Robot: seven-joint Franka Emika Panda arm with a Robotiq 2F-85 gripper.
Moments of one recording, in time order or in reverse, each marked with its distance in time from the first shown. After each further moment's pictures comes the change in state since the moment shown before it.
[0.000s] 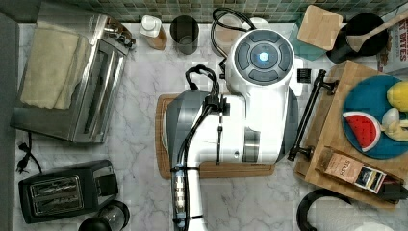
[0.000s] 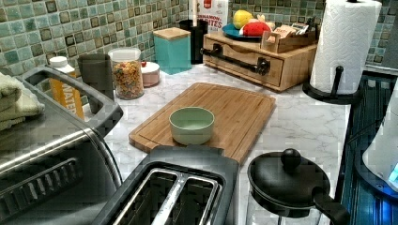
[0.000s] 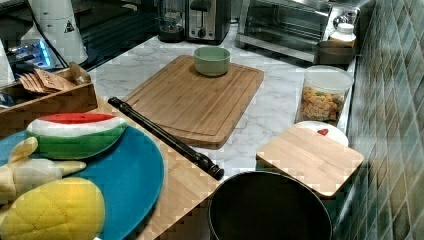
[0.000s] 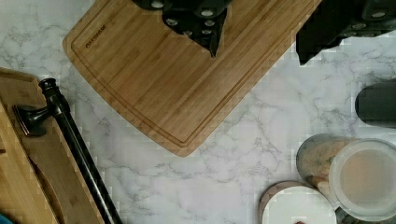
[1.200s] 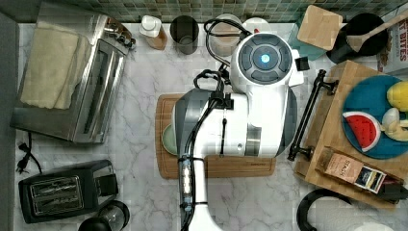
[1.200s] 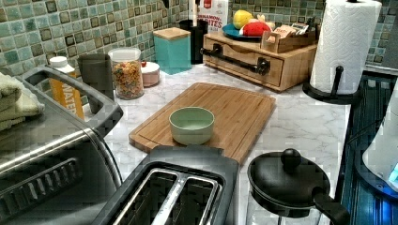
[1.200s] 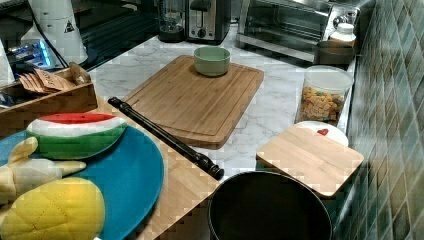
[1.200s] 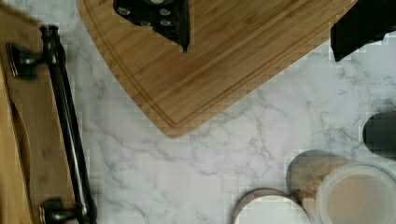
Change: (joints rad) arm -0.001 0.026 -0.017 -0.057 -0.008 0.099 -0.277
